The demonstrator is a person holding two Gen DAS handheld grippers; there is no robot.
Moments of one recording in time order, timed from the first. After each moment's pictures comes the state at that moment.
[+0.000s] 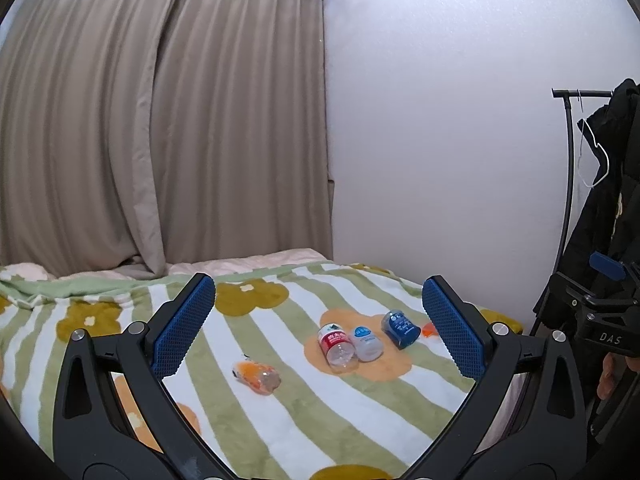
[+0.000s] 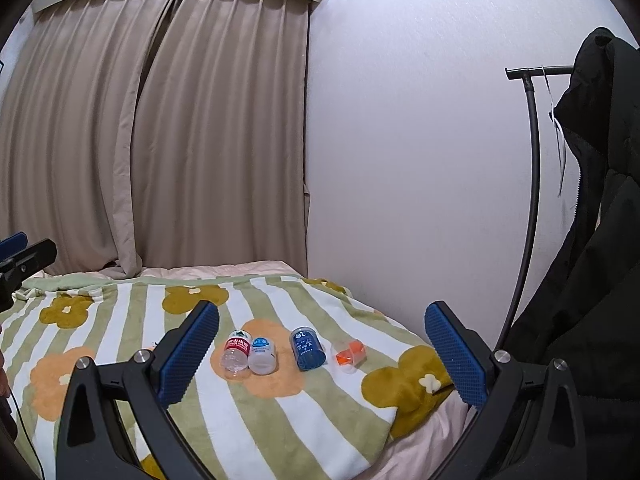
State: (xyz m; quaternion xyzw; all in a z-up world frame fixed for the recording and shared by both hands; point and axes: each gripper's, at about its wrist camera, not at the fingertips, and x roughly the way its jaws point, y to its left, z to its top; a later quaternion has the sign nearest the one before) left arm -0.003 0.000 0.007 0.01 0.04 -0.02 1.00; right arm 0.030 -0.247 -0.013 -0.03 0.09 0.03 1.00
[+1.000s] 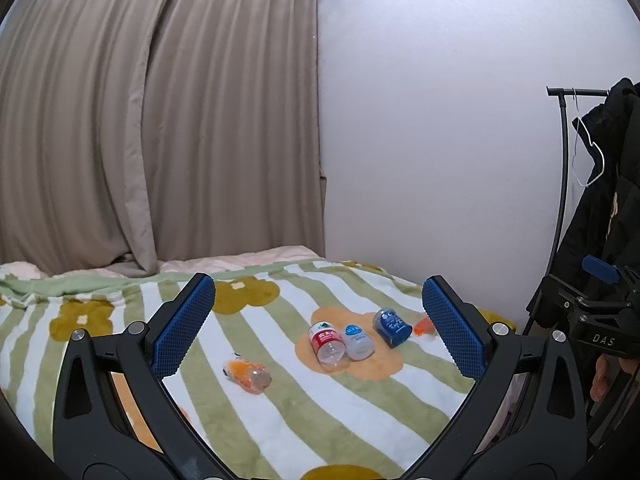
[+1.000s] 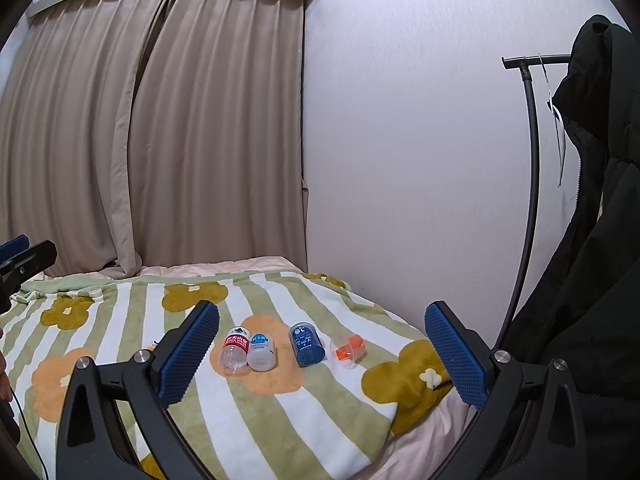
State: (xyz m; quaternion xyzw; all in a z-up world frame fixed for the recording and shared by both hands) left arm 0.001 -0.008 0.008 0.01 0.05 -0.03 1.00; right arm 0.027 -0.242 -0.012 -0.02 0.10 0.03 0.99
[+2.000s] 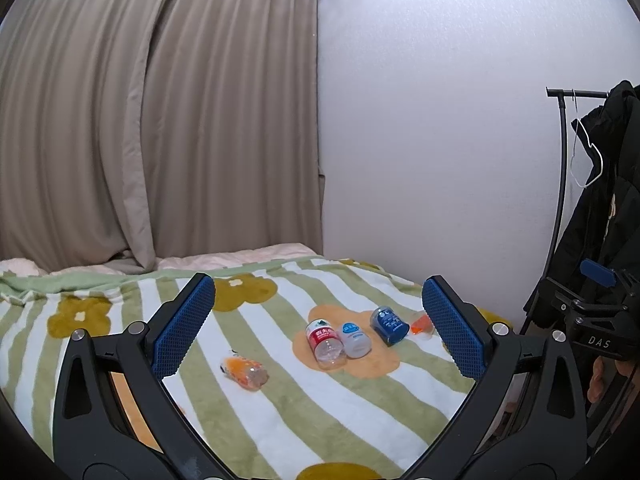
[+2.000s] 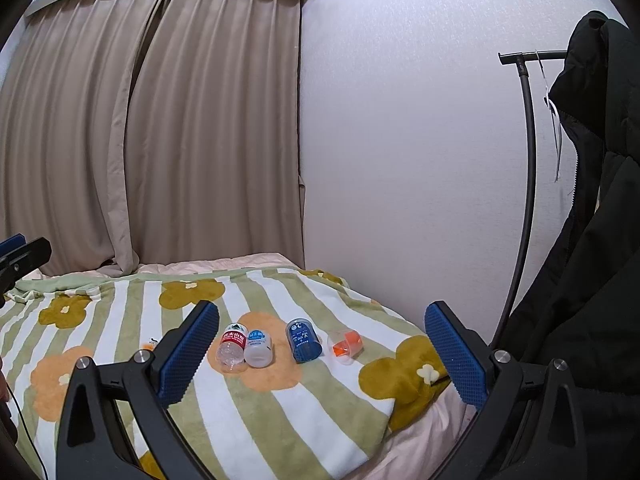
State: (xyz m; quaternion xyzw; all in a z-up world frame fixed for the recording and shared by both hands) left arm 0.000 -0.008 0.008 0.00 0.05 -0.03 1.00; right arm 0.028 -0.243 -0.013 -0.02 0.10 0.02 0.99
